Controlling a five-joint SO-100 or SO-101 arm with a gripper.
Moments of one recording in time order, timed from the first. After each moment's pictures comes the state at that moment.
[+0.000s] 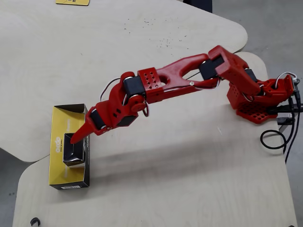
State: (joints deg) arm -18.1 57.1 49.0 64.8 -23.8
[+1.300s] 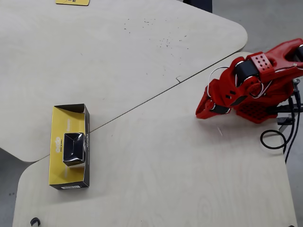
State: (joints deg) arm -19.7 183.9 176.9 71.4 -72.9
